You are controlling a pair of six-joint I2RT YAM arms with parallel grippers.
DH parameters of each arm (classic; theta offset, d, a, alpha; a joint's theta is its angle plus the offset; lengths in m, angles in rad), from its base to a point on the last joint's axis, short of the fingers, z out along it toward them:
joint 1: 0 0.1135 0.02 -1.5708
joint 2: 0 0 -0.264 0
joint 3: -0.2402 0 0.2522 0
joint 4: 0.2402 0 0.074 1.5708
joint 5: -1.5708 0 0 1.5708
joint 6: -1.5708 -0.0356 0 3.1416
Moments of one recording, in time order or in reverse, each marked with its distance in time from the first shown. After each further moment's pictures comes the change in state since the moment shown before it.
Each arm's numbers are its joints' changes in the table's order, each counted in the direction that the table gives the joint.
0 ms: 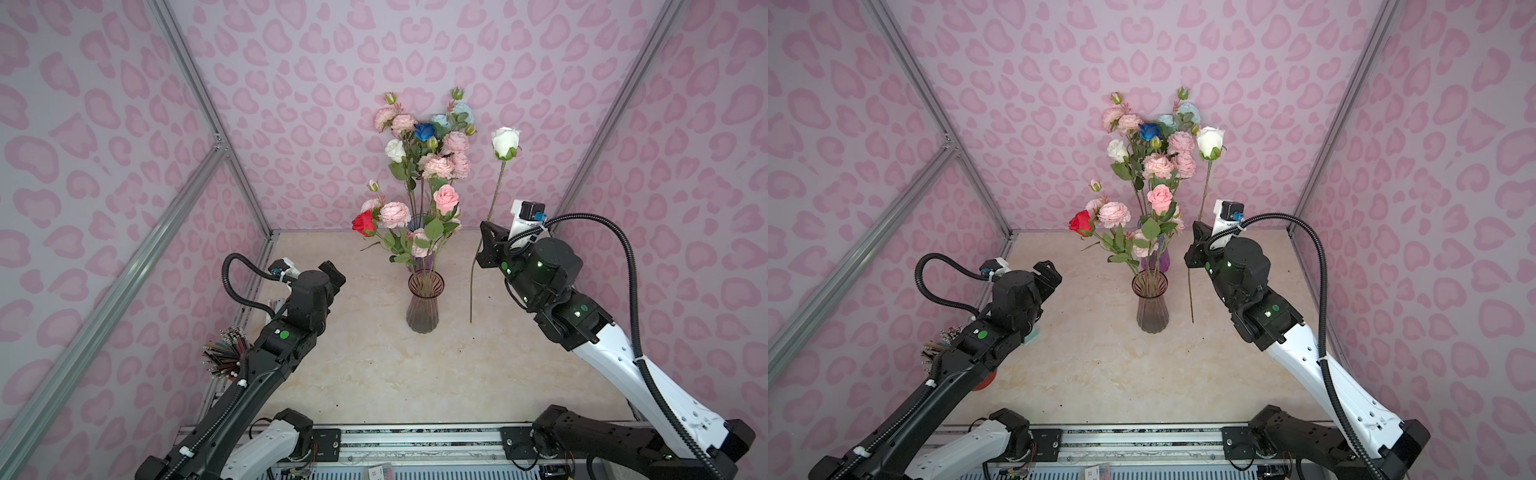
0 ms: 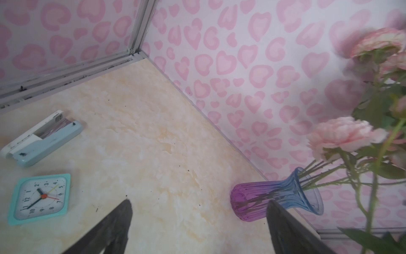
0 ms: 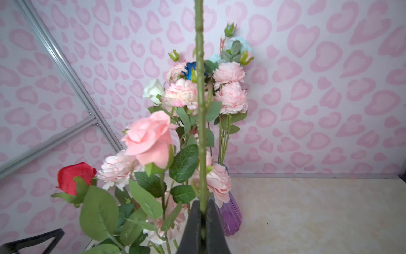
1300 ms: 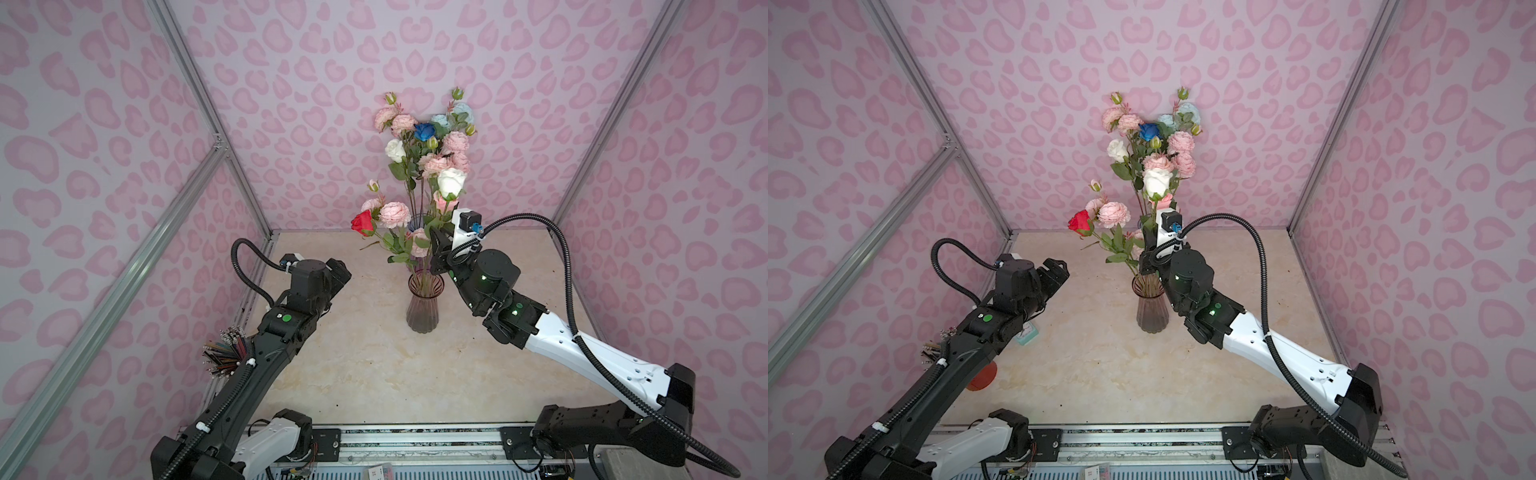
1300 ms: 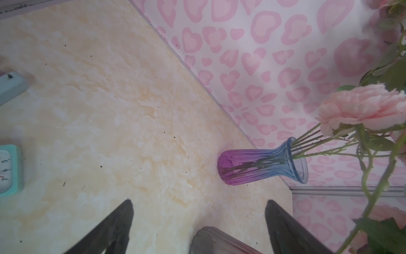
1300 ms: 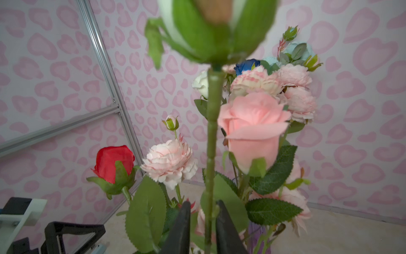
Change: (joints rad) left arm 0.062 0.061 -0.040 0.016 -0.269 0.024; right arm 0.232 0.225 0.032 -0.264 -0.144 0.159
